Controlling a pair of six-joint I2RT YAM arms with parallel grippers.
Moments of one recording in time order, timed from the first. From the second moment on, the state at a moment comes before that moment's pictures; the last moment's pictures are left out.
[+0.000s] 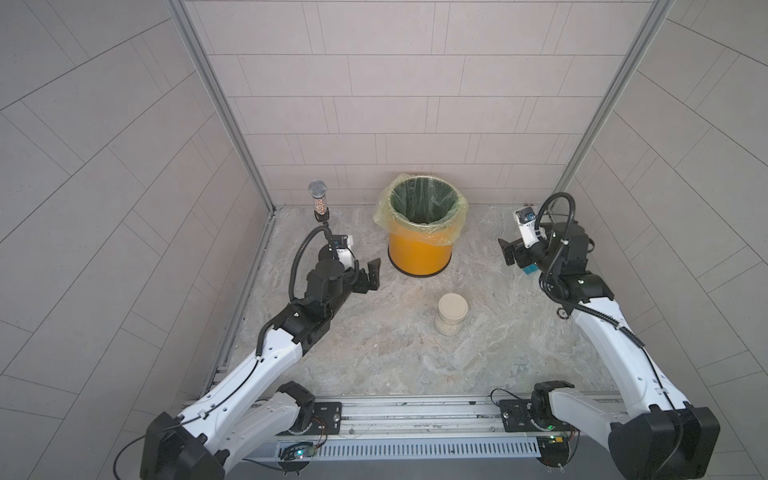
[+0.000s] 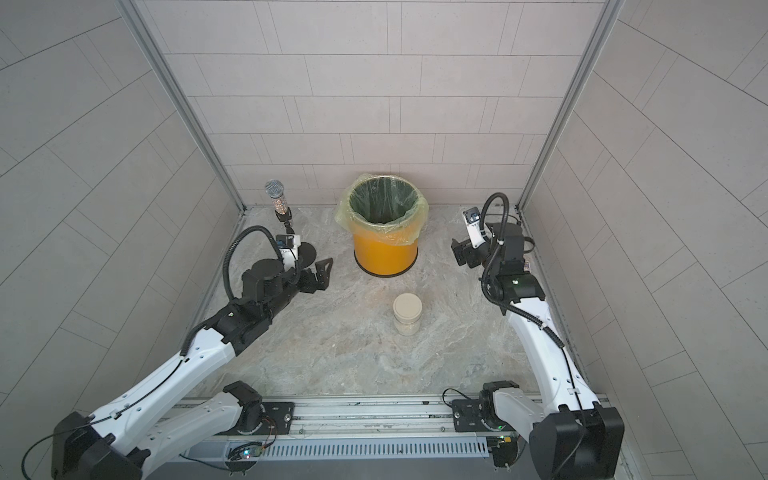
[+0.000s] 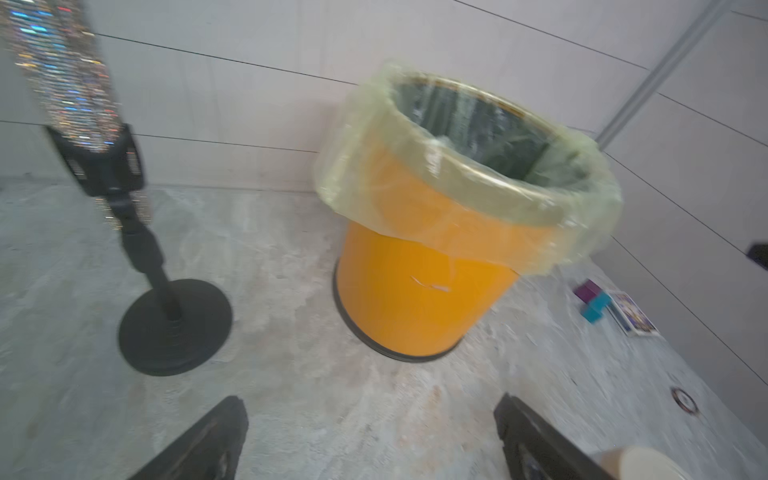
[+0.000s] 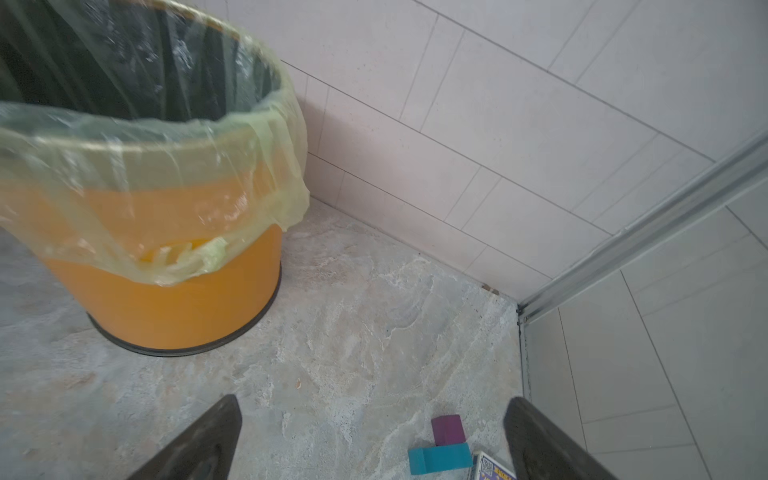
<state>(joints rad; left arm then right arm) -0.59 0.95 0.73 -0.12 -0.16 -0.31 0.03 1.10 1.10 -0.40 -0.12 -0.39</state>
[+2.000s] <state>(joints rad) -1.39 1.09 0.46 0.12 -0.60 -0.37 0.61 1.53 1.38 -1.17 -0.14 -0.43</state>
